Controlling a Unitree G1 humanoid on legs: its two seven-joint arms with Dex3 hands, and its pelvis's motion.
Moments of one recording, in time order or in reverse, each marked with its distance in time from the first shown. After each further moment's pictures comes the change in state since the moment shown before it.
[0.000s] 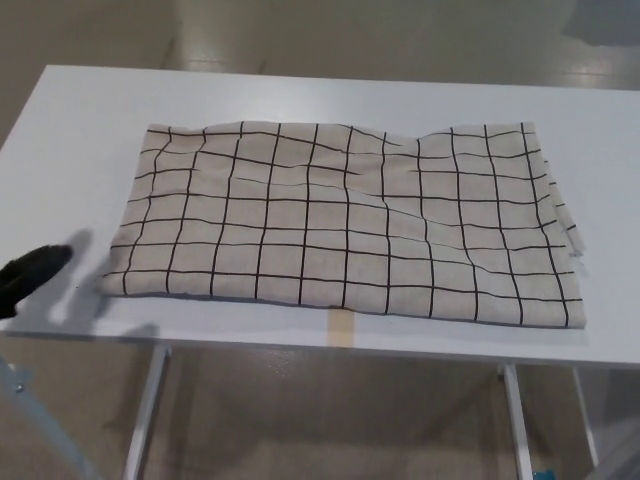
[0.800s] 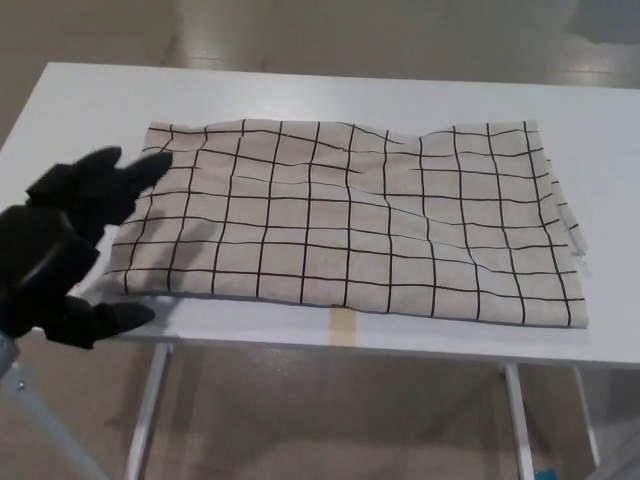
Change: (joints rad) left_arm -0.108 0.172 -0.360 0.223 0.357 0.016 0.071; right_arm 0.009 -0.004 0.036 0.221 -0.045 -0.072 0.020
